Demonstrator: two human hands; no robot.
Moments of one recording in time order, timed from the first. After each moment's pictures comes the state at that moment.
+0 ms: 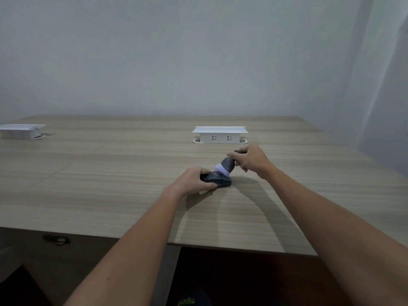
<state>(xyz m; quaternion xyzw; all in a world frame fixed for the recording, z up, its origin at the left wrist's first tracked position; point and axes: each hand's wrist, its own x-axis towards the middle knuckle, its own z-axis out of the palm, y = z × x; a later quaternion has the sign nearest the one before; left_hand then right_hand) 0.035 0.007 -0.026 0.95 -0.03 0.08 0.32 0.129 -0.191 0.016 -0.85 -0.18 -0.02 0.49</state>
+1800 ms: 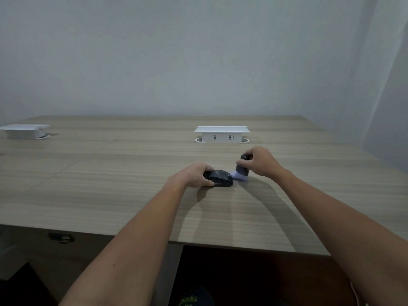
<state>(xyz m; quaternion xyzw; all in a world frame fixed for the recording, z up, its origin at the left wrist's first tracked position) 0.044 0.006 -0.003 0.97 -0.02 -0.02 0.24 0.127 -0.210 0.013 -0.88 -0.25 -0.07 0.39</state>
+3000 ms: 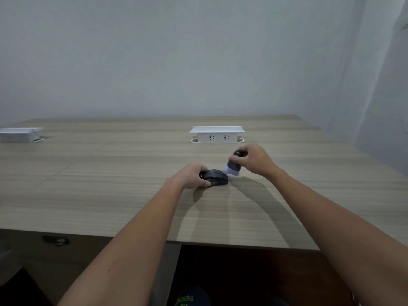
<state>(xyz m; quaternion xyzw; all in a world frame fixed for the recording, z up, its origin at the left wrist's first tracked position) 0.043 0.000 -0.007 0.97 0.00 0.01 0.24 0.123 -0.214 0.015 -0.87 -0.28 -0.10 0.38</state>
